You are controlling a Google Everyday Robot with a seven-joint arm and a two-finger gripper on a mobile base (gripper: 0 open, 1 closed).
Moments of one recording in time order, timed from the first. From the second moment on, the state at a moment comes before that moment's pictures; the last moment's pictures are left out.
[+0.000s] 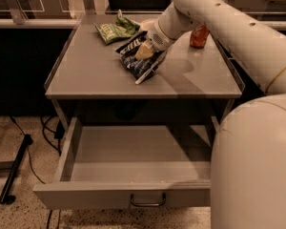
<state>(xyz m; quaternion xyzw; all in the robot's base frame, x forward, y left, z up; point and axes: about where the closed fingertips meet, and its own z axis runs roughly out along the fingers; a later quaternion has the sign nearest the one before) 0.748 -0.007 0.858 -0.48 0.81 0.14 0.31</state>
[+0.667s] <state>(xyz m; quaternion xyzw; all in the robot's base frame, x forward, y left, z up) 0.748 -0.006 0.858 -0.48 0.81 0.14 0.31</state>
